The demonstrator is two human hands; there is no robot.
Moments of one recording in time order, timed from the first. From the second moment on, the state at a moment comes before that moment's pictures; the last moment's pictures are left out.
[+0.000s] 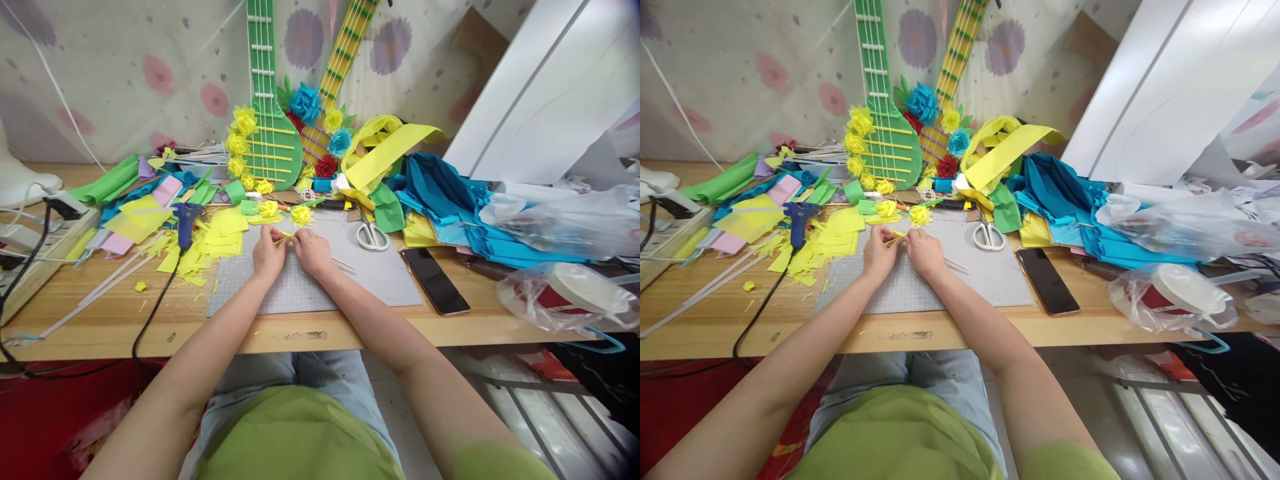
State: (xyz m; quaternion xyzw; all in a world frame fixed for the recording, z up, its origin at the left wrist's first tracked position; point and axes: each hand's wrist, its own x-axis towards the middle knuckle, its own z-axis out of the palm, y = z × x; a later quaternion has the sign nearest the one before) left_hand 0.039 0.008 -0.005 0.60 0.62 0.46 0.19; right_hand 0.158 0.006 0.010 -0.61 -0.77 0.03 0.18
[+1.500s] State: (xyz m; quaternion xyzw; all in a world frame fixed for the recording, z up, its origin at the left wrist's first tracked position) left_hand 0.034 0.020 -0.002 0.38 0.59 0.58 0.42; right_hand 0.160 0.003 0.007 -0.49 -0.85 -0.04 0.18
